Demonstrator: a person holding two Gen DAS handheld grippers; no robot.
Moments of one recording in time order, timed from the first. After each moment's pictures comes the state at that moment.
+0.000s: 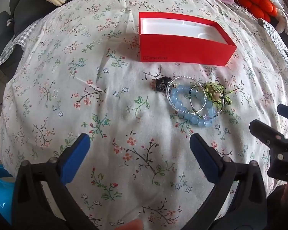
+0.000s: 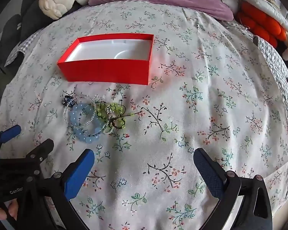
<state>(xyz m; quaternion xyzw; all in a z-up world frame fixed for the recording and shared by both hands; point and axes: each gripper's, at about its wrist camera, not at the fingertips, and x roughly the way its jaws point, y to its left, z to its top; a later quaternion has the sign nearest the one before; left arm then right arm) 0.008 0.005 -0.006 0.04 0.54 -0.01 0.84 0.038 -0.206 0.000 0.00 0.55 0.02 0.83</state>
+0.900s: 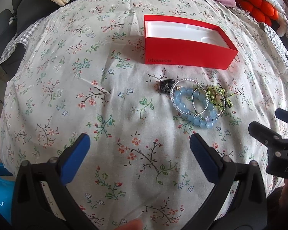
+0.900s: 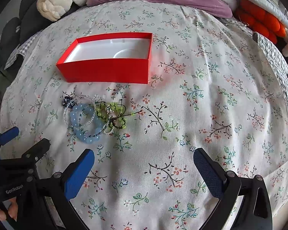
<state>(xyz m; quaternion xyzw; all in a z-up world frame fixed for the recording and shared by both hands) 0.008 0.010 0.000 0.03 0.54 -0.01 0.84 0.019 -0.186 0.005 0.00 0.56 0.02 0.83</state>
